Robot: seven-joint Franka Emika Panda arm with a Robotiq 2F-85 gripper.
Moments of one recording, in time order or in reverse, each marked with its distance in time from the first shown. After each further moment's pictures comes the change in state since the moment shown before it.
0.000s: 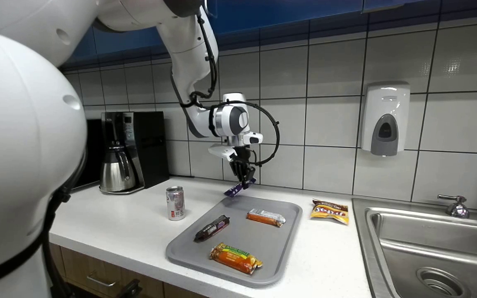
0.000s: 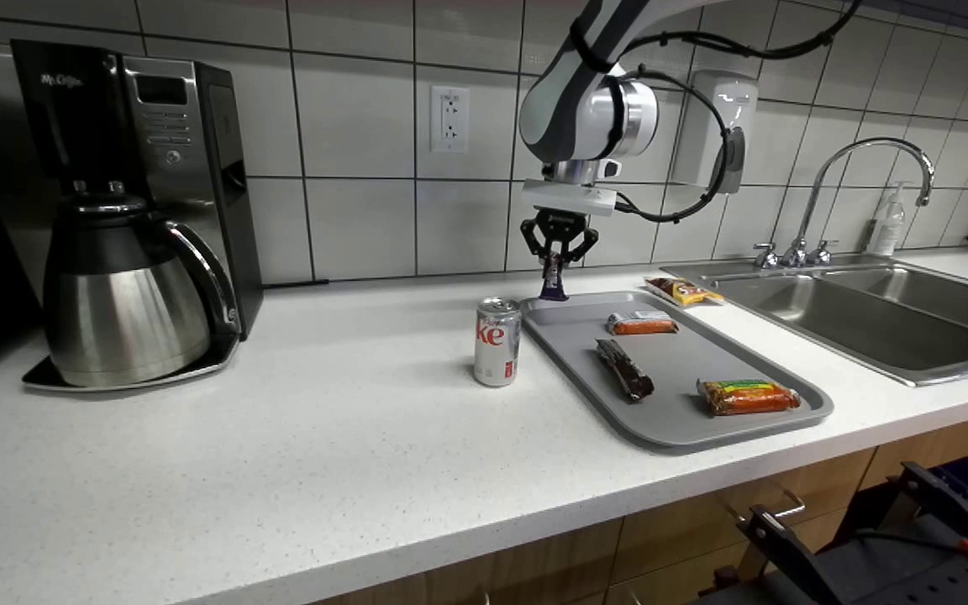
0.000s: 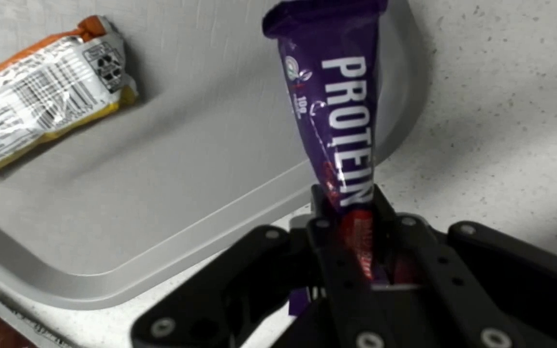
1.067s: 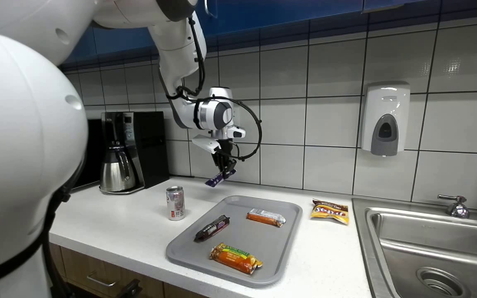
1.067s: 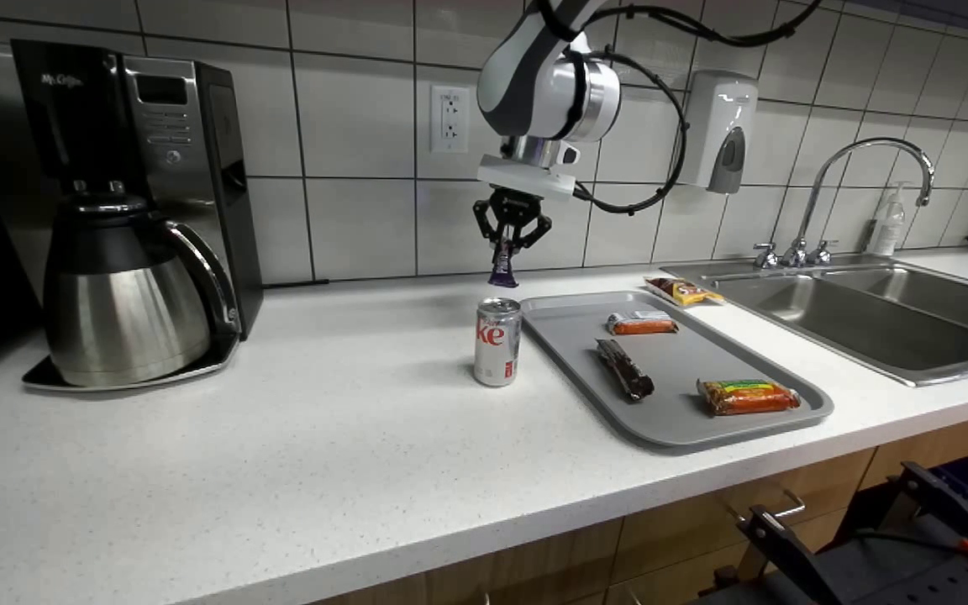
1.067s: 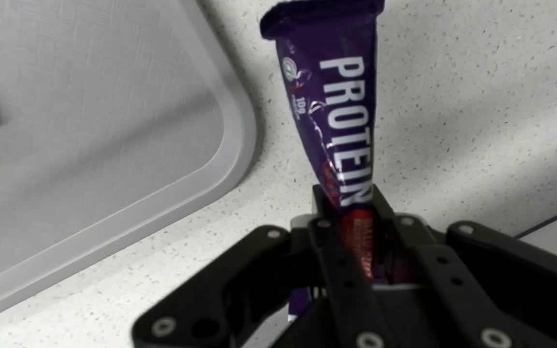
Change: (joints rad) arm 0.012 -0.002 0.101 0.054 0.074 0.000 -0.066
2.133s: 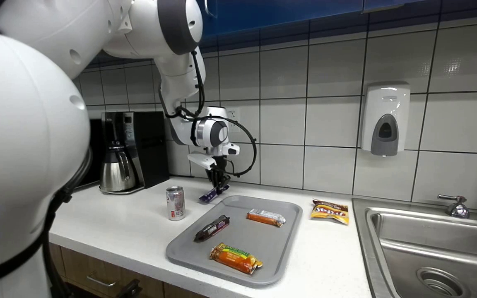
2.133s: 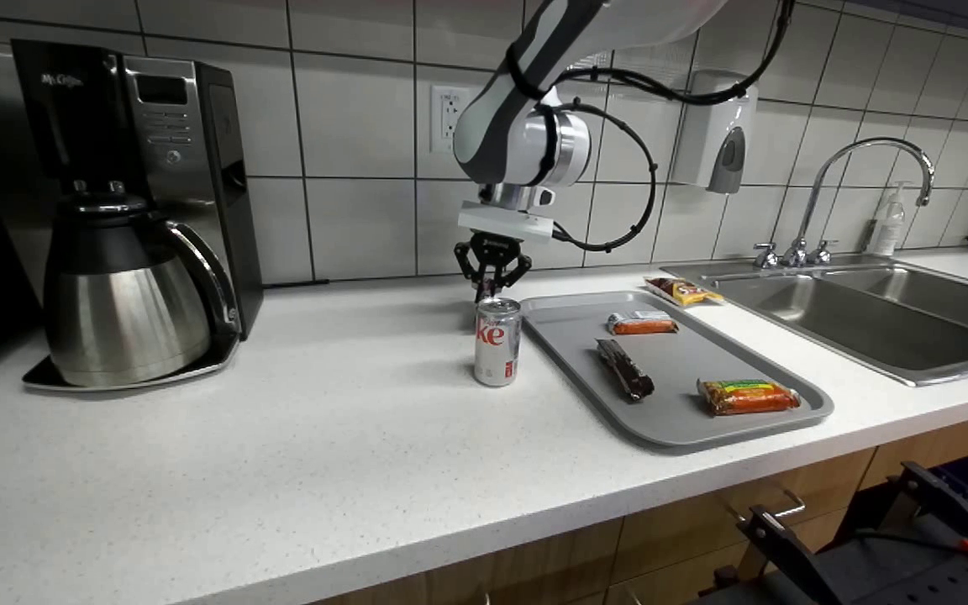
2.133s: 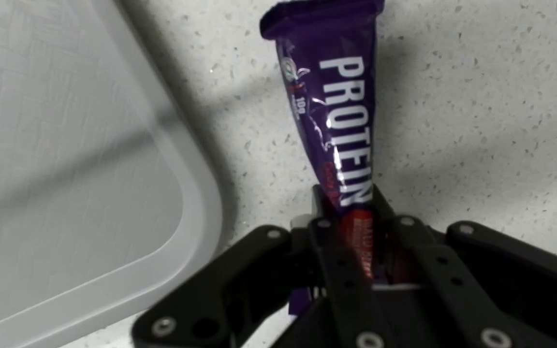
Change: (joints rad) arm 0.025 0.158 0.015 0.106 0.001 -0.017 -0.027
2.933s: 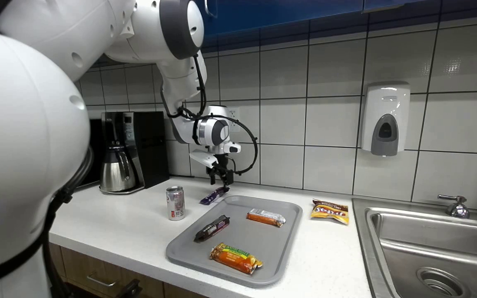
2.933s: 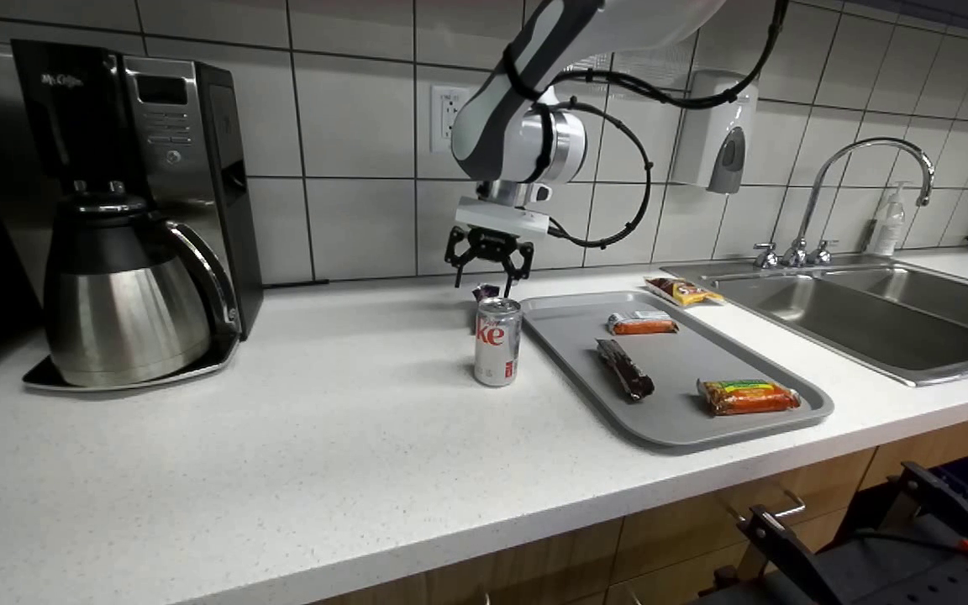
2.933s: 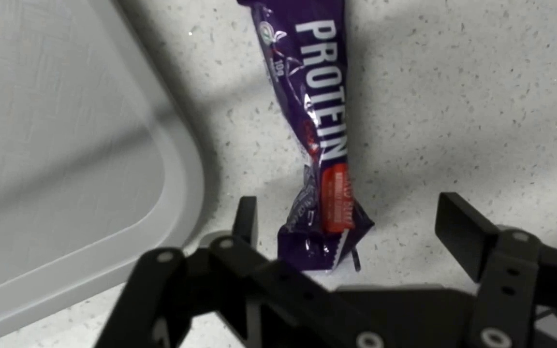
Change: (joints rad) arm -0.001 0.023 -0.003 0.055 0.000 -0.008 0.000
